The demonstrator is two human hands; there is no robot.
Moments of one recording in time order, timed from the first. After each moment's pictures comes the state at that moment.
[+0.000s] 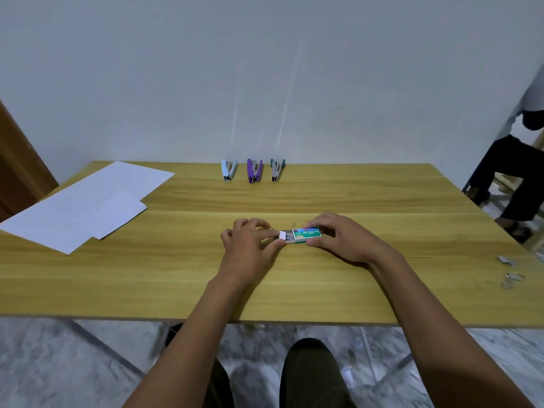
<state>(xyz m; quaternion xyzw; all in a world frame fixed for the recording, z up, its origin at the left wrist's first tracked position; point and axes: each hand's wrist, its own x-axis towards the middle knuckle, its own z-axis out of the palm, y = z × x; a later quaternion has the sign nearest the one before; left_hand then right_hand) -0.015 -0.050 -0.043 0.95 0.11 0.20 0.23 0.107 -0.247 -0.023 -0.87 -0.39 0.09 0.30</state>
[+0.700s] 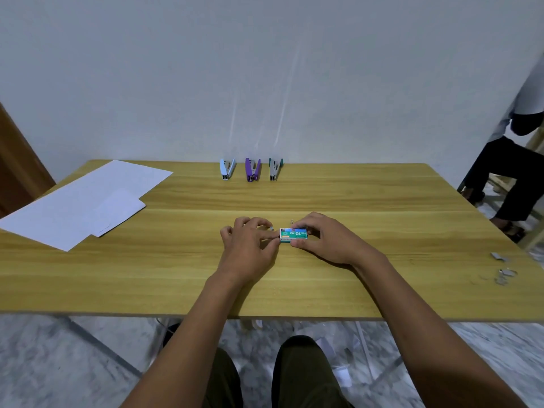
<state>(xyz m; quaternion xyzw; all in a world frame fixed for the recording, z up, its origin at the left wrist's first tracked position) -0.014 -0.049 -0.045 0.96 0.09 0.16 0.20 0.090 -0.227 -0.028 -0.87 -0.39 0.08 0.31</state>
